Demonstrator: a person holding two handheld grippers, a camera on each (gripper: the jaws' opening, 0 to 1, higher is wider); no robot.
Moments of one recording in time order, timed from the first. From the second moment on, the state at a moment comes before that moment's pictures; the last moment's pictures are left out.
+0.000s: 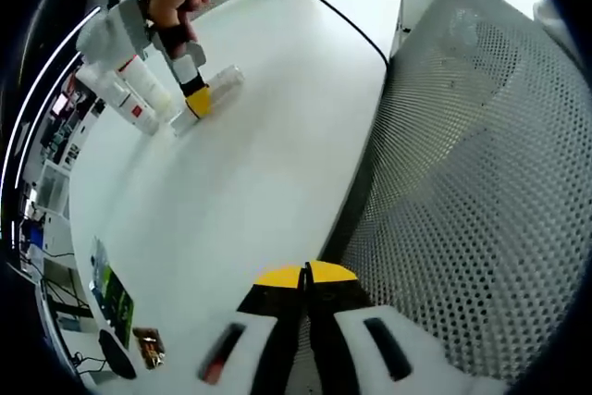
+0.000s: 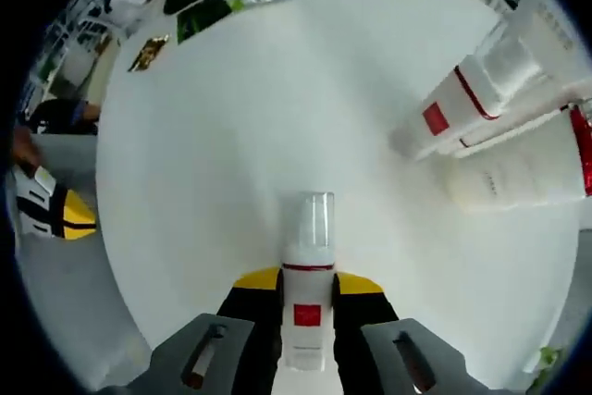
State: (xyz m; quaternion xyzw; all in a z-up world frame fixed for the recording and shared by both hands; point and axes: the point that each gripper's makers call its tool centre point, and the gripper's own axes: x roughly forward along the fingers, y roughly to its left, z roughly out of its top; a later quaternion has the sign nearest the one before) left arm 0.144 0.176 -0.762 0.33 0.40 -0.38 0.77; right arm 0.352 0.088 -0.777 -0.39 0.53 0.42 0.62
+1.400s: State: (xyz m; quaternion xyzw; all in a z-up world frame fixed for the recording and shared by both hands) left arm 0.141 0.176 -0.766 0.33 0.41 -0.38 0.76; right arm 0.360 0.139 -0.694 -0.06 0.13 0.43 0.89
